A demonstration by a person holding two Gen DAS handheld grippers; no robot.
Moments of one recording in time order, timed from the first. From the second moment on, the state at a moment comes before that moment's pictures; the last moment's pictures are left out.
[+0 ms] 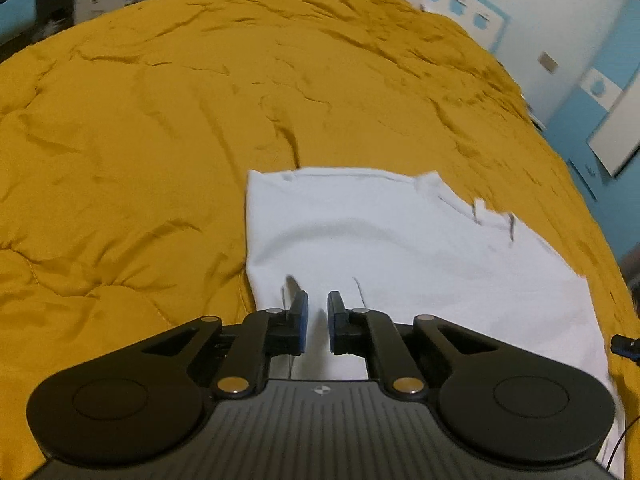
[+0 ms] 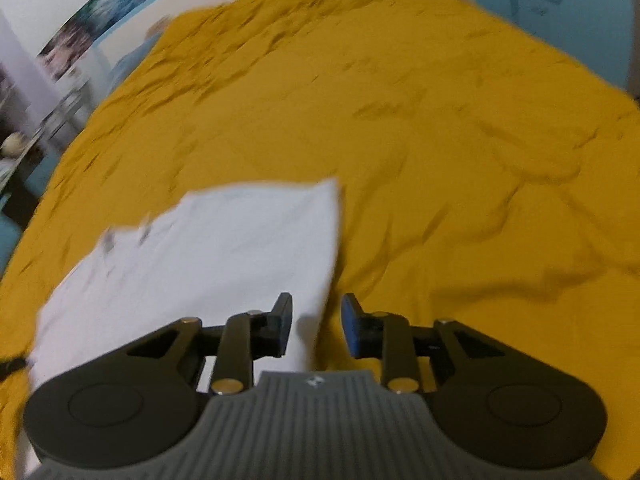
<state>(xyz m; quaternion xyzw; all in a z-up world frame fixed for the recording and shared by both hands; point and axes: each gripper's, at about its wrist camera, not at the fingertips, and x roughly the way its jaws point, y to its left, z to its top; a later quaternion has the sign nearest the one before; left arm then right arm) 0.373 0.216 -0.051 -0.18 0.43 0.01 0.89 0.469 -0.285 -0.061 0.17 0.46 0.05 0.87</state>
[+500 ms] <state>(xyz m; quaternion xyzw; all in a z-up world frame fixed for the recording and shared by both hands) 0.358 0.204 -0.081 -0.16 0.47 0.03 0.87 0.409 -0.302 -0.067 0.21 0.48 0.05 0.85</state>
